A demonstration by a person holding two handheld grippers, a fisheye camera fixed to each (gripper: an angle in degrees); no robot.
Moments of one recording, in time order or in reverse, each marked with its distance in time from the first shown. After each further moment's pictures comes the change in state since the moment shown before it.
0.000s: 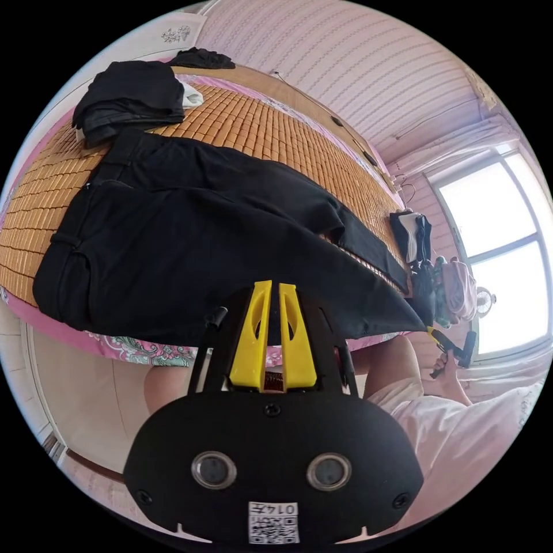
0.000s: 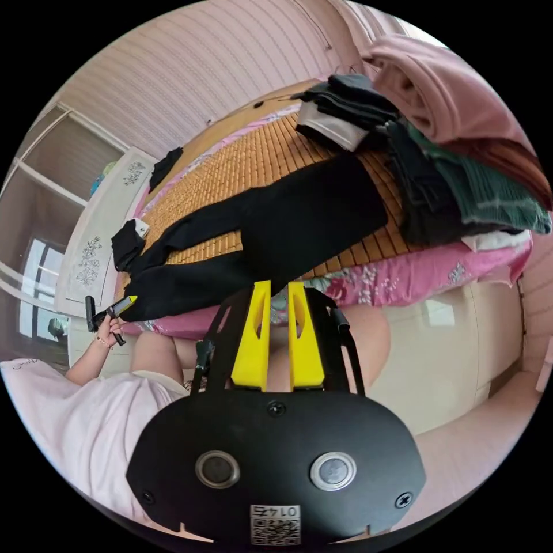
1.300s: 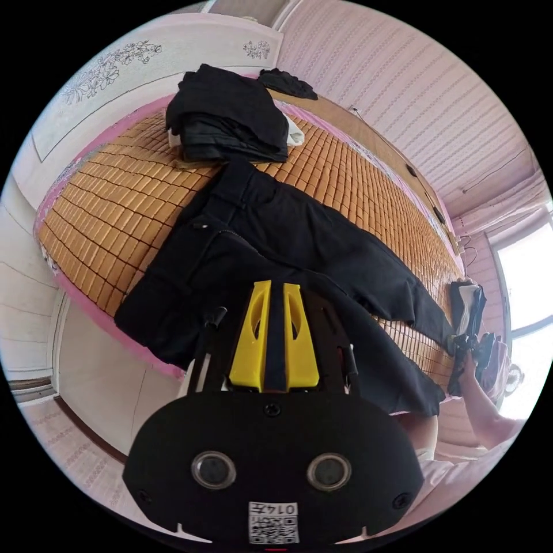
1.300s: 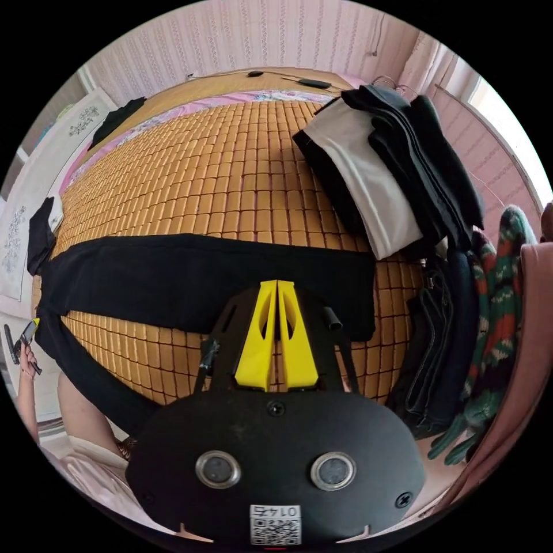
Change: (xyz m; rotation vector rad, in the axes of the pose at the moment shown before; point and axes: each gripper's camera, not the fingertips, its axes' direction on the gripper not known) left arm -0.070 -0.055 -0.039 0.196 -0.270 -0.279; right arm -0.238 -0.200 0.299 -0.006 0.323 -0.337
